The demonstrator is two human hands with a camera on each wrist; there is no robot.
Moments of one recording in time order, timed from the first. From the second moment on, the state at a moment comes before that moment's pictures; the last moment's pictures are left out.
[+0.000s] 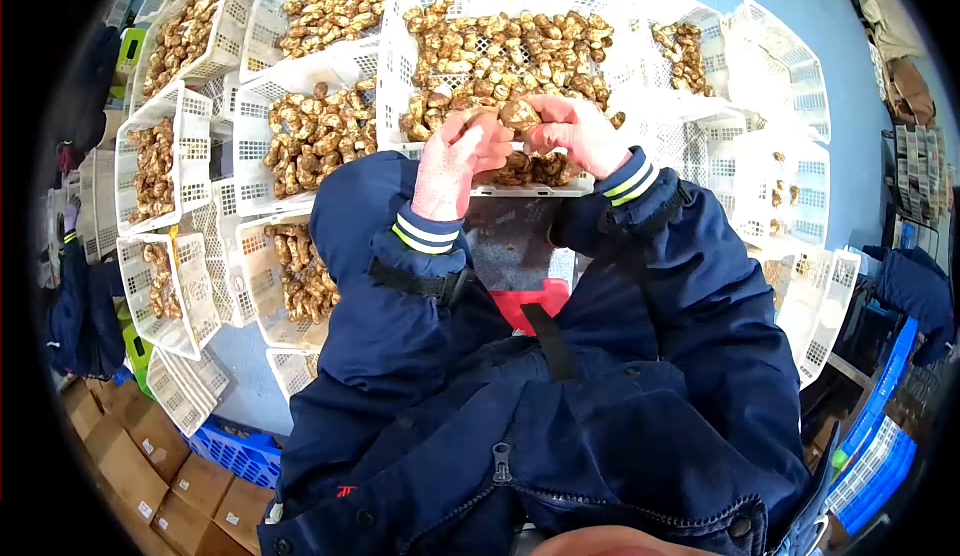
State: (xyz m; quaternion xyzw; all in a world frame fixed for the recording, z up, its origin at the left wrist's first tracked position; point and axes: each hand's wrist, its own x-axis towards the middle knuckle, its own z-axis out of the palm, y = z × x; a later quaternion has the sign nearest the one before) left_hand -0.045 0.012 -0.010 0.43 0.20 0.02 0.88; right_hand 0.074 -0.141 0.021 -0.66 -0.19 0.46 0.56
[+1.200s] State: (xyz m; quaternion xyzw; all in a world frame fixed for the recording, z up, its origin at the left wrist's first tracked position) left_hand -0.046 0.008 0.014 0.40 0.19 0.02 0.90; right_hand 0.211 -0.117 -0.040 -0.60 -0.10 0.55 0.57
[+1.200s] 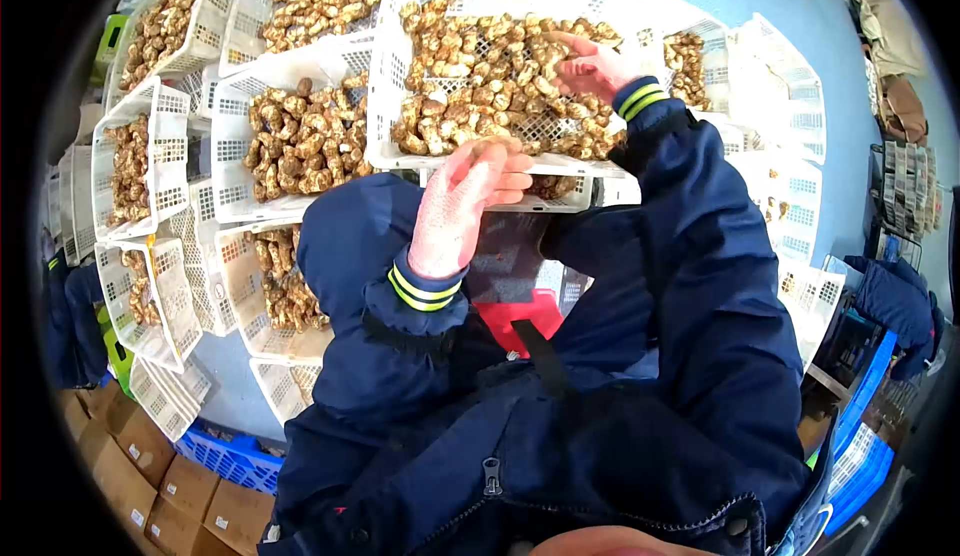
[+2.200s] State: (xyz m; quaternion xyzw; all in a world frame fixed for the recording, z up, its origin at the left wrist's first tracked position) left_hand -0.048 0.004 0.010 0.41 0.17 -0.01 0.90; right_hand 0.278 -0.182 -0.036 -0.81 -0.07 0.20 0.54
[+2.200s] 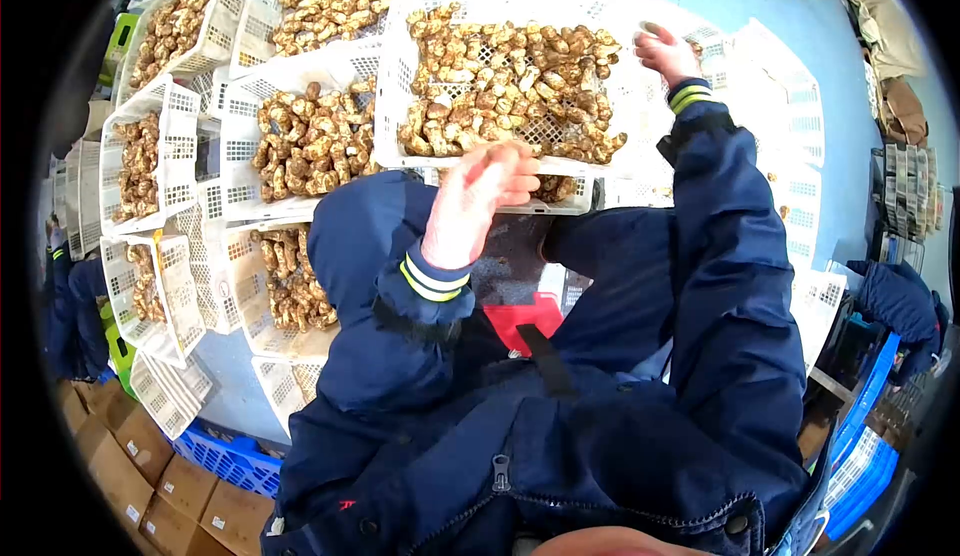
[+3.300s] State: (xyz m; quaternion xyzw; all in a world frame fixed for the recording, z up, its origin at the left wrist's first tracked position) left_hand -0.050 -0.005 -0.004 0.42 0.16 -0.01 0.89; right_hand 0.095 -0.126 0.042 -0.43 -0.23 0.44 0.76
